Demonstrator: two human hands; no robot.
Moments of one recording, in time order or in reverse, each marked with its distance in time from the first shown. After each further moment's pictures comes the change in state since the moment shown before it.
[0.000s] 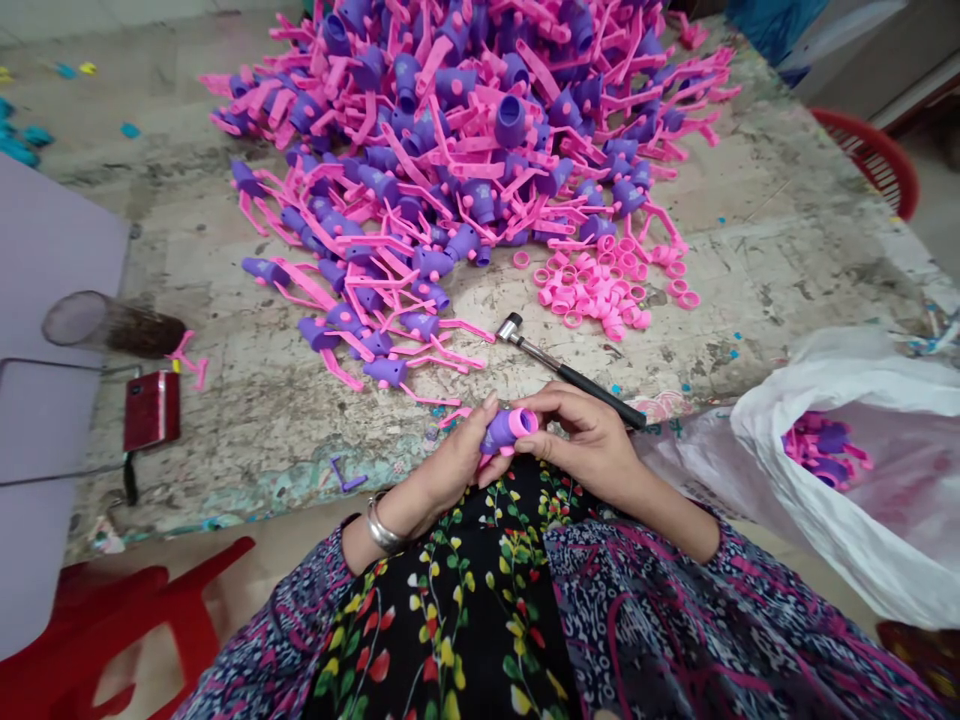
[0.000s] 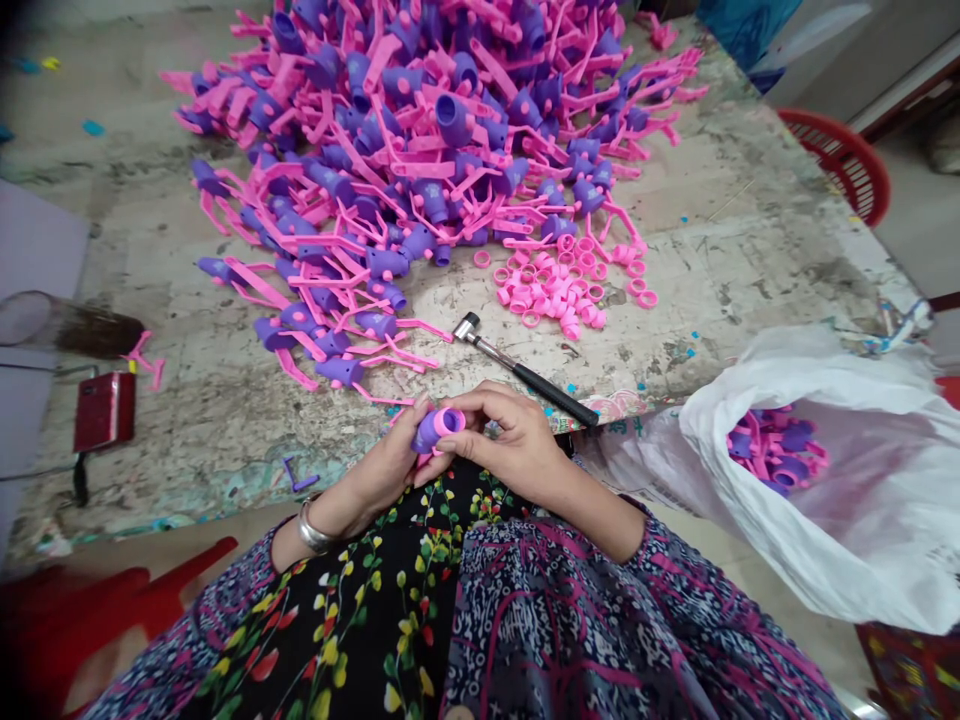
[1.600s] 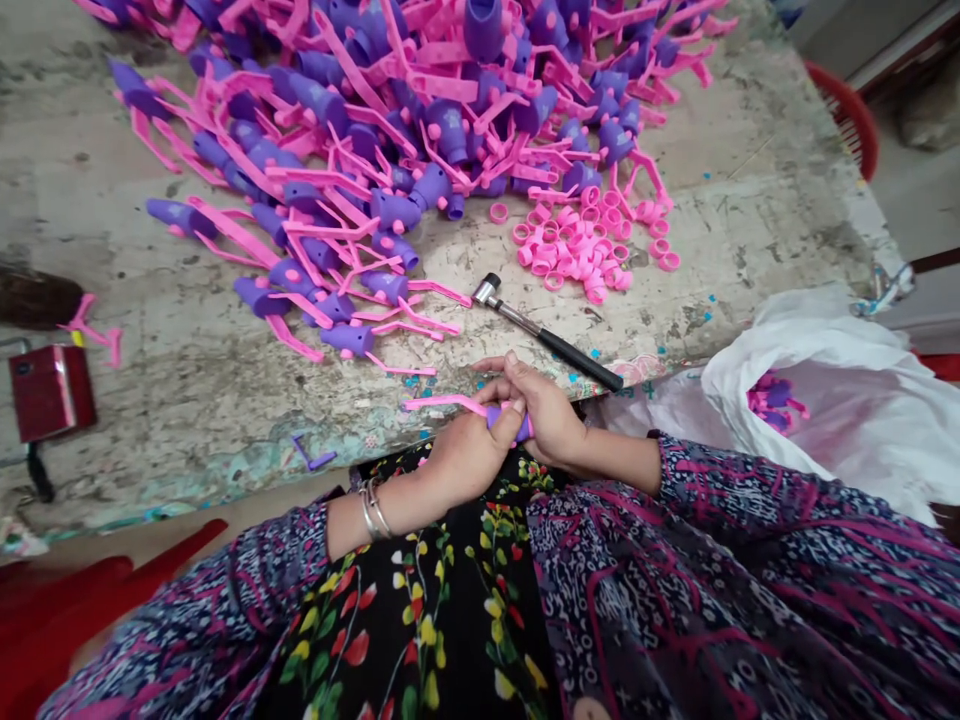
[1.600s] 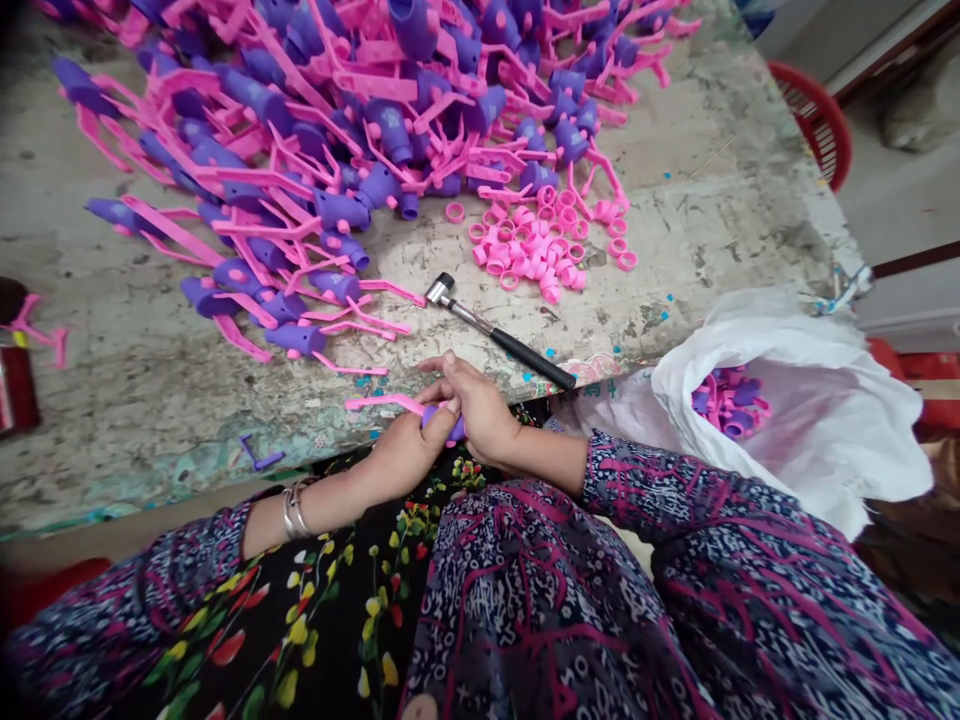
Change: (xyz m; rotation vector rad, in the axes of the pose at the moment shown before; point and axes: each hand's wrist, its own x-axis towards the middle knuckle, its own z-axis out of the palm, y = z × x) left_hand 0.004 -0.018 0.028 0.607 0.184 -0.058; right_hand -0.003 0.026 0.034 0.766 0.097 0.761
